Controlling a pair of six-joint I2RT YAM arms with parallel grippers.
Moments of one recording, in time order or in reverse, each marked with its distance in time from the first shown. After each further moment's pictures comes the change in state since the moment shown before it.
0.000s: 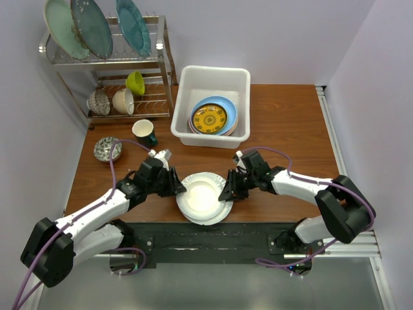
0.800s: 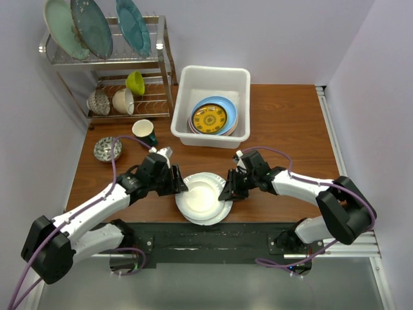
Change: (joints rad) left arm -0.024 0.019 0.124 -0.190 -0.066 -0.022; right arm 0.000 -0.012 -0.002 -0.002 0.005 -0.006
